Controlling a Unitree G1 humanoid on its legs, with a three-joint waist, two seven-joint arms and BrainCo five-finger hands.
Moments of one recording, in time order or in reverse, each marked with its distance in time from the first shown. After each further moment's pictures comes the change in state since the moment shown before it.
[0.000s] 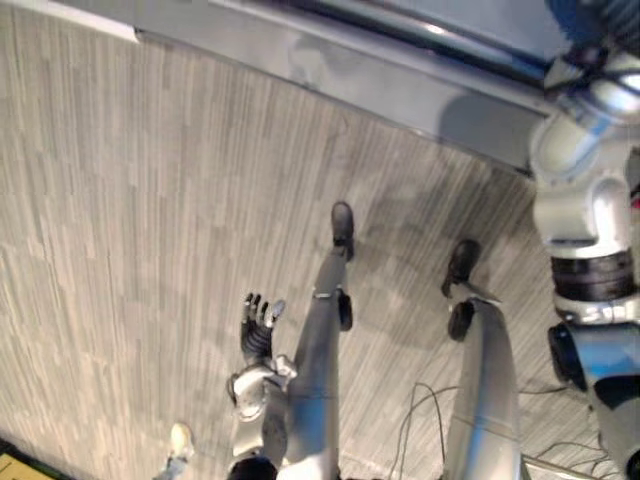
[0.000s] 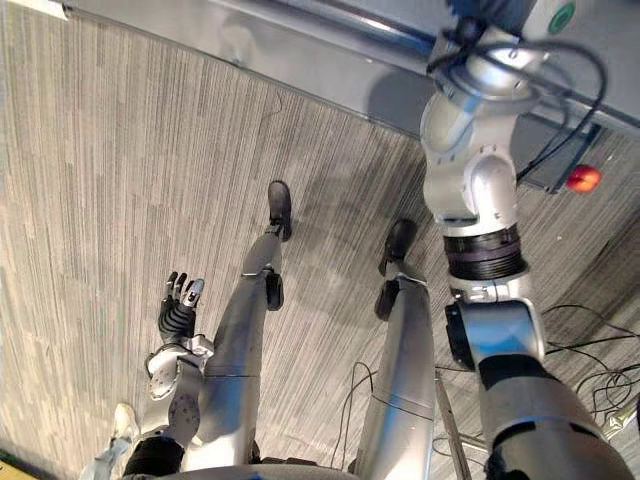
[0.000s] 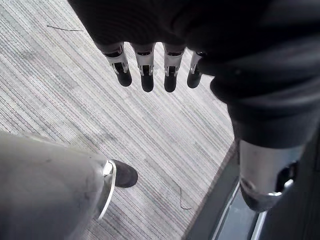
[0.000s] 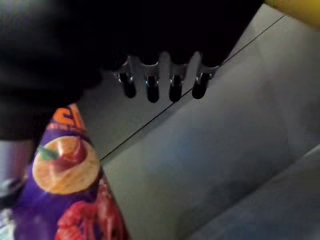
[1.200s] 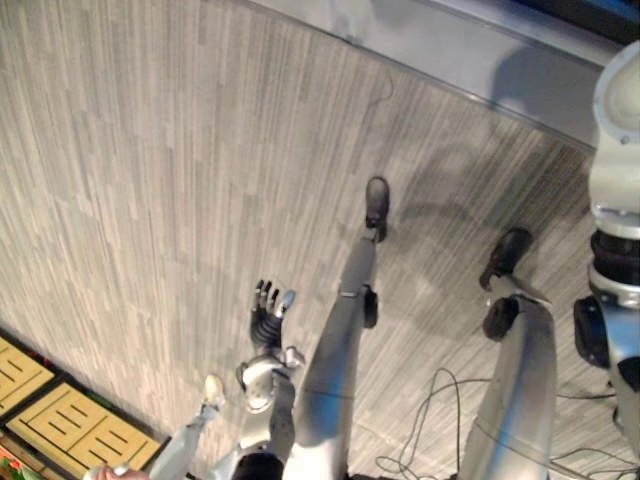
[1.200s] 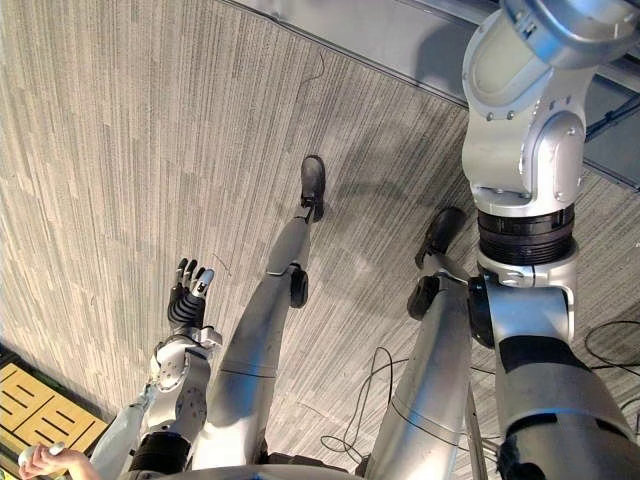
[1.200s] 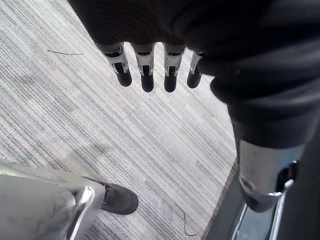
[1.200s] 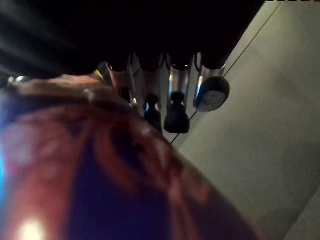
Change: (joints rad) left arm 0.000 -0.012 -0.050 -0.103 0.002 -0.002 -0.004; right arm -0.202 -0.129 -0.013 -0.157 0.030 -0.028 -0.056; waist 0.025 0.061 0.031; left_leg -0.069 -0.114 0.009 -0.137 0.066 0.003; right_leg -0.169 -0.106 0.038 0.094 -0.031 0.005
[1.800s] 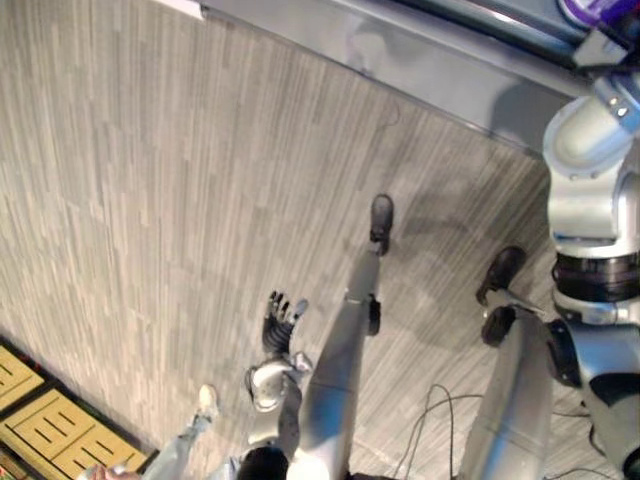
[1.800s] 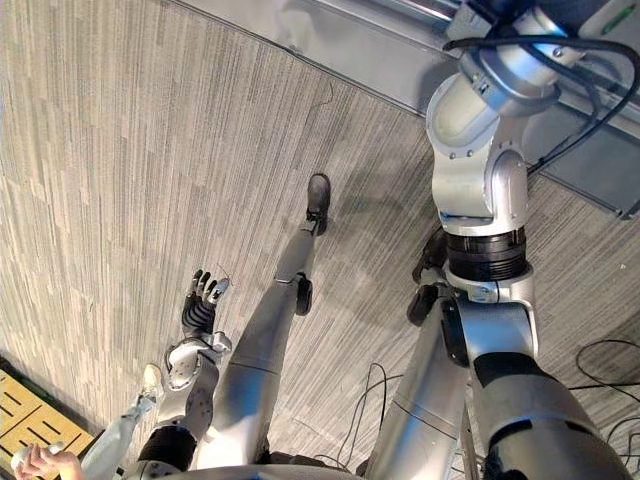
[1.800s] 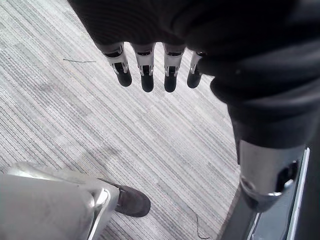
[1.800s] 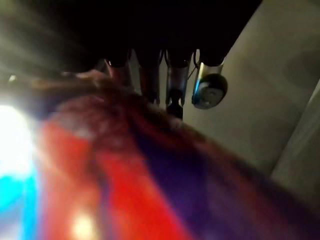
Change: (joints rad) left arm -0.060 -0.003 -0.013 0.163 0.045 0.008 0.020; right arm 0.103 0.108 -0.050 0.066 0.082 -0.053 -0.050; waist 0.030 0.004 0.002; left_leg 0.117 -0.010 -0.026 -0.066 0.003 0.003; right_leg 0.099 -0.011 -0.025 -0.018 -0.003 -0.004
